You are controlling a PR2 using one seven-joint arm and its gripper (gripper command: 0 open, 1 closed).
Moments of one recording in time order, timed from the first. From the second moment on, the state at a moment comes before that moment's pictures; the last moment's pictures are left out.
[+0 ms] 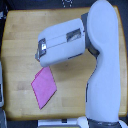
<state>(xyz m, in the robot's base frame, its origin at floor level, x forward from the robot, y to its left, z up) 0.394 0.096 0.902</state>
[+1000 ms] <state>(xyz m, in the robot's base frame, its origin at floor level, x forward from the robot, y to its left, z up) 0.474 -0.037 0.979</state>
